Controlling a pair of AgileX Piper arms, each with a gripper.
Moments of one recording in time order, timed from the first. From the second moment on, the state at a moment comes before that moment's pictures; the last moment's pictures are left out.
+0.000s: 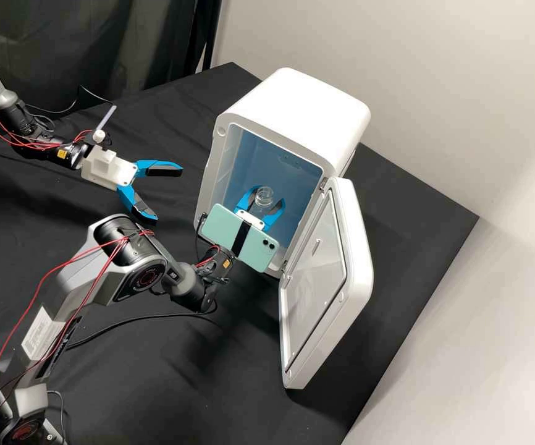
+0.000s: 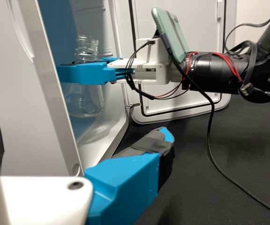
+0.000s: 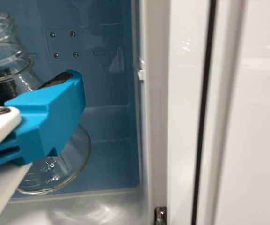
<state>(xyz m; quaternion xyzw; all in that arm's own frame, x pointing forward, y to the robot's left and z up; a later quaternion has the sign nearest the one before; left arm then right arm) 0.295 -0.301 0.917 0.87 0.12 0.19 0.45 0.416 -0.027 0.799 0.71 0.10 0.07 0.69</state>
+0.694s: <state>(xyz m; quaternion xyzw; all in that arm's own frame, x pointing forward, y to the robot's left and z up) 0.295 -0.301 0.917 0.87 0.12 0.19 0.45 0.452 -0.028 0.774 0.72 0.12 0.05 0.68</state>
